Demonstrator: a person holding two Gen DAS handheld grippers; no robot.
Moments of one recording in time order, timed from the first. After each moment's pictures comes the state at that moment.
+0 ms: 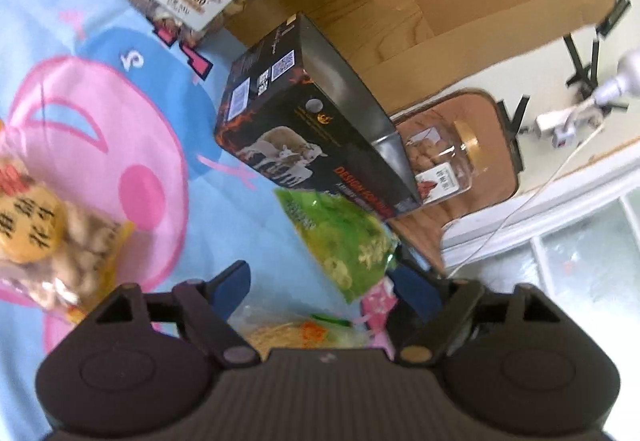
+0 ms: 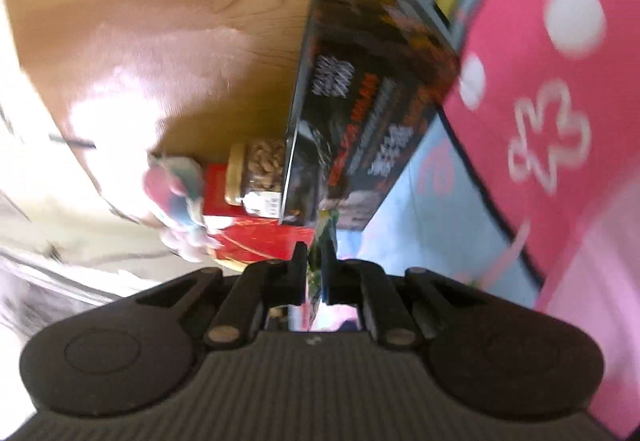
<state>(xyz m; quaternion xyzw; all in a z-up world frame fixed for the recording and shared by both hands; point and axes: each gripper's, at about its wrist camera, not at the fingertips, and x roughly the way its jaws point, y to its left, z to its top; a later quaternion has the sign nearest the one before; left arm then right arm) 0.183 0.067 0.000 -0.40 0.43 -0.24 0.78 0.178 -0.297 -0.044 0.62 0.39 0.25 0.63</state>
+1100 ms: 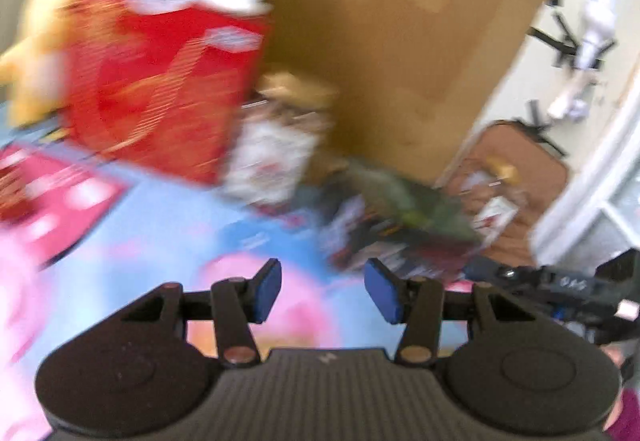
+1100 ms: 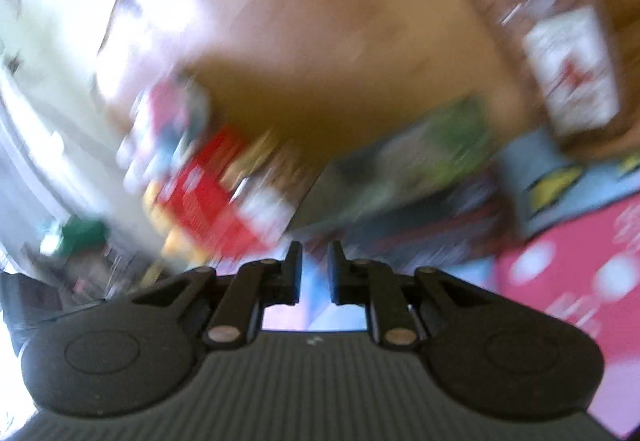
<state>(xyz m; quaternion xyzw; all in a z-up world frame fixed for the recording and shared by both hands) 0.132 0.143 0.078 -0.18 0.33 -0.13 0.92 0.175 -0.235 0.048 0.30 0.33 0.28 0.85</state>
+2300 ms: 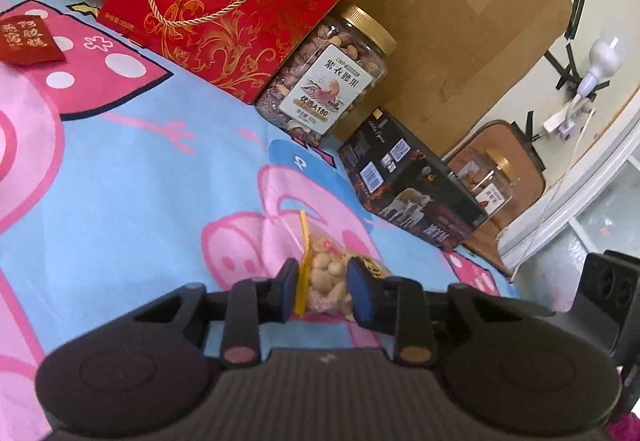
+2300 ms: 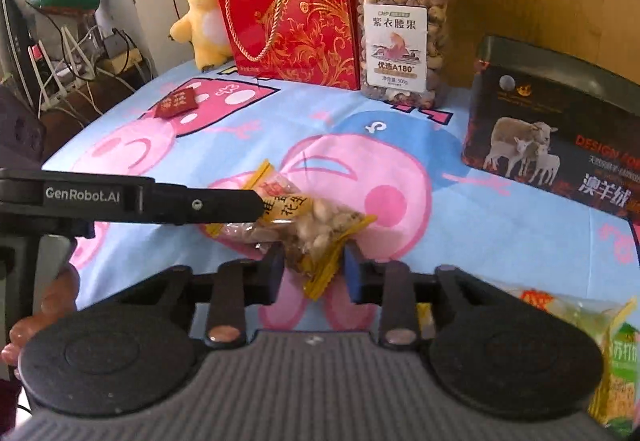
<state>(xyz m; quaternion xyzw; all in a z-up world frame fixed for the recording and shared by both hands) 0.124 0.196 -0.015 -0.28 0.33 -0.21 0.88 0.131 -0.049 0.011 -0.01 0.39 0.30 0.87</state>
